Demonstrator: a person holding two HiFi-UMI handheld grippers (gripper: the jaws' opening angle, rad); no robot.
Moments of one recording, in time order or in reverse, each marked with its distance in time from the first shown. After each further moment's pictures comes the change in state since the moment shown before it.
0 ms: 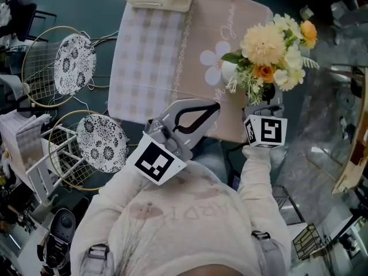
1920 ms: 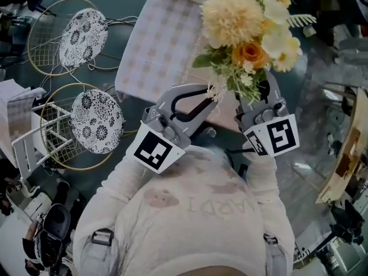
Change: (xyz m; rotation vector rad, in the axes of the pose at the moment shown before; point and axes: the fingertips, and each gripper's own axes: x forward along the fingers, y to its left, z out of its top) left arm -0.079 -0.016 0.016 0.057 -0.097 0.205; right arm -0.042 0.139 0.118 0.042 -0.076 0.461
